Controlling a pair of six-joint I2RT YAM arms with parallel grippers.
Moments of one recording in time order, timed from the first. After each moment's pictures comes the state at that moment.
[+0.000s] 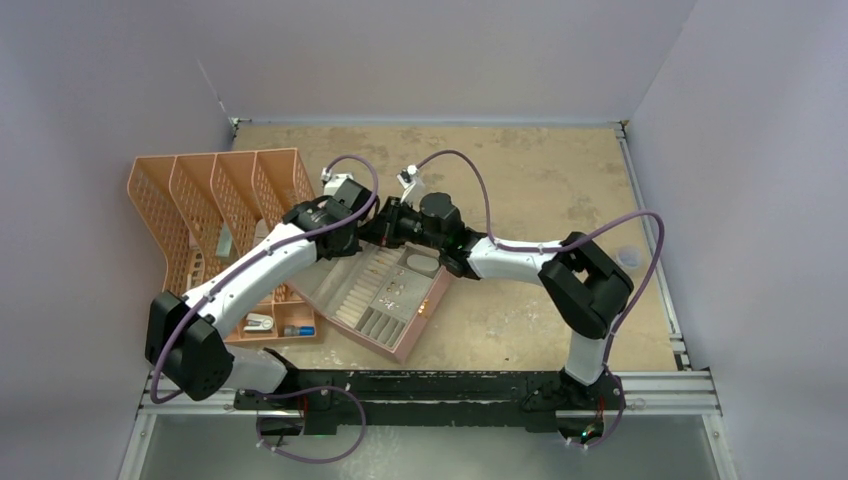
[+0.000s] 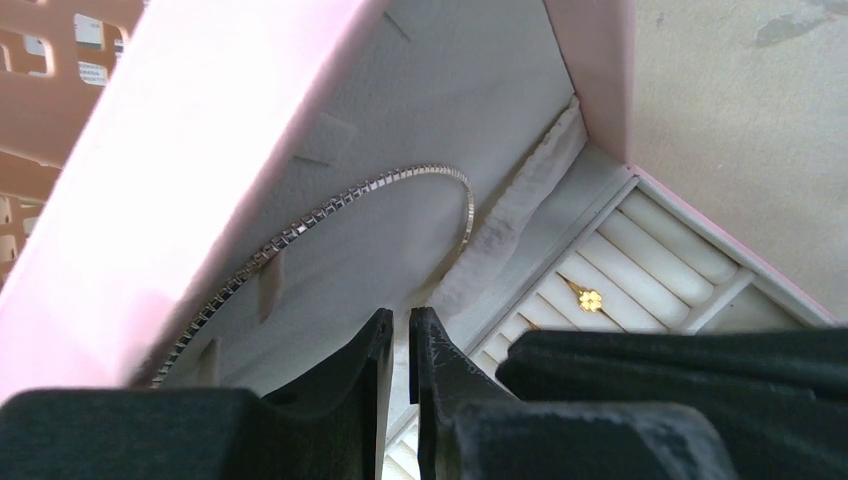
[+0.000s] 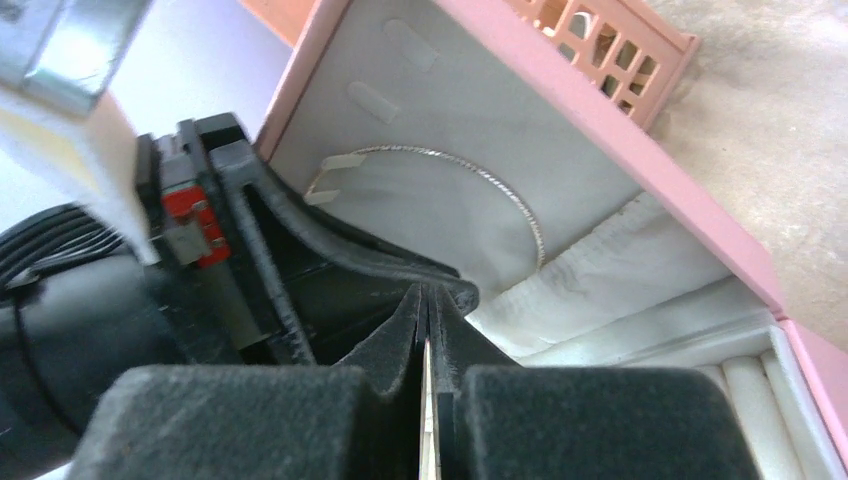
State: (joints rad) left arm -0.59 1.37 1.15 -0.89 -0.50 -0.62; right arm 0.84 1.83 1.08 0.60 -0.33 0.94
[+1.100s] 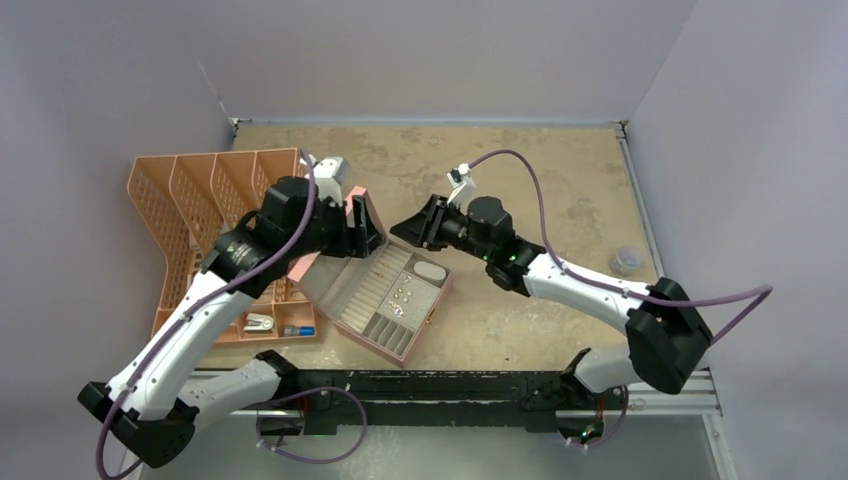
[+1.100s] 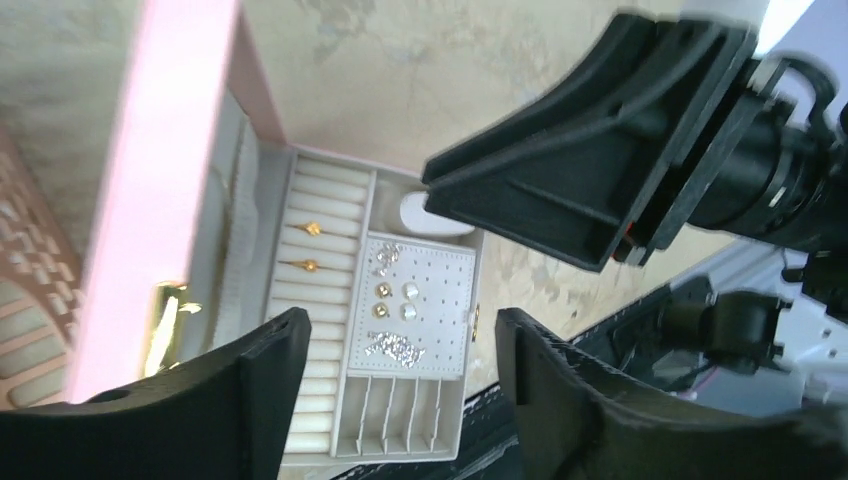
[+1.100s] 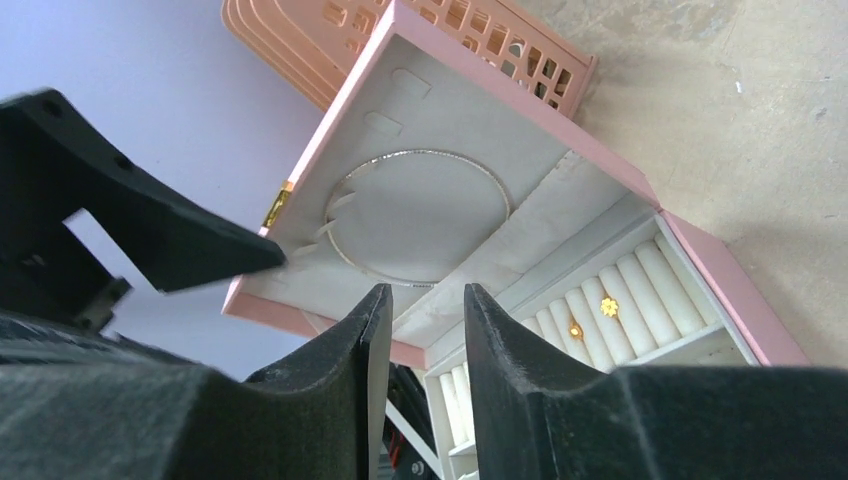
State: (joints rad) left arm -0.58 1.01 1.17 -0.77 0.11 -0.47; right arm 0.80 1.42 0.87 0.36 -0.20 0.91
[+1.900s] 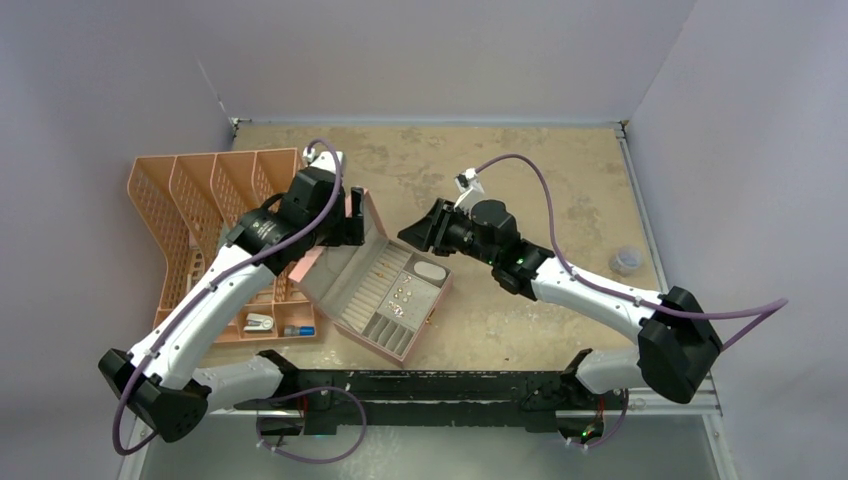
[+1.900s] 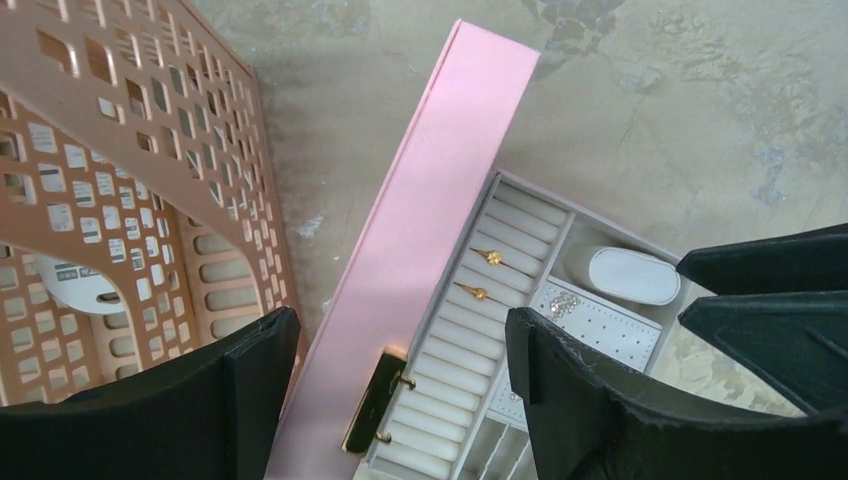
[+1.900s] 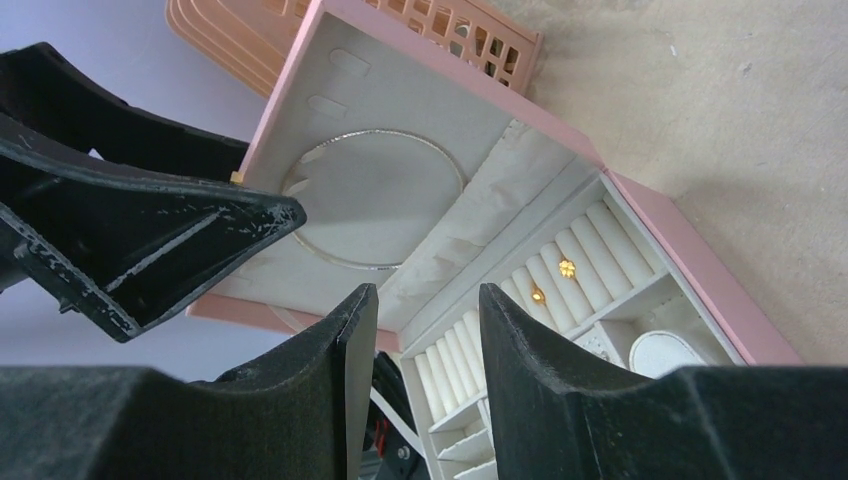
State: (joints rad) left arm -0.58 1.13 1.26 -0.90 -0.29 -0.43; right arm 0.80 1.34 0.86 0.22 -0.14 0.91
